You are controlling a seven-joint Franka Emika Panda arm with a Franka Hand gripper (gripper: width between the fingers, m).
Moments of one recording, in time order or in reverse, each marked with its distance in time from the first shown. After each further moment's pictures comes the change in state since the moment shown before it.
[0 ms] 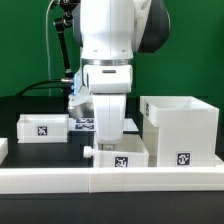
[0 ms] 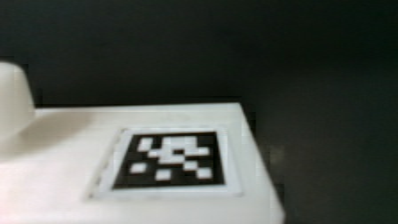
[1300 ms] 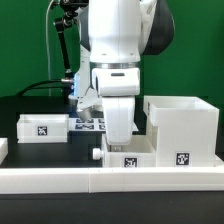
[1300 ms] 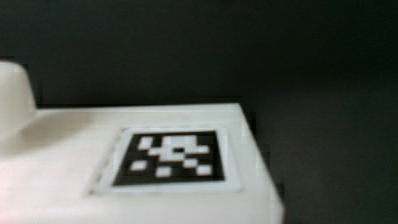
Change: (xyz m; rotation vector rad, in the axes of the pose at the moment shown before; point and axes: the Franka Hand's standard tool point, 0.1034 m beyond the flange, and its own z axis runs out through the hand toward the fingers) arm 0.013 -0.007 0.005 -0.002 0.011 -0.002
